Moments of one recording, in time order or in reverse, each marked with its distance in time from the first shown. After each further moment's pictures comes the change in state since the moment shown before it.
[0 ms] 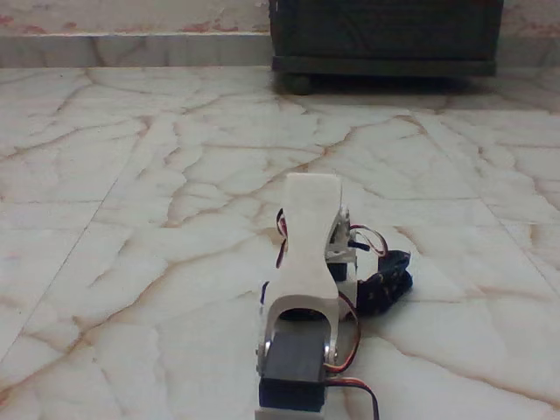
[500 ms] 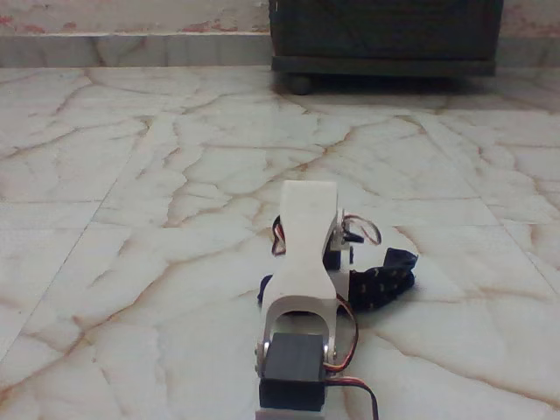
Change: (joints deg) arm -1.8 -6.5 -14.8 11.3 7.8
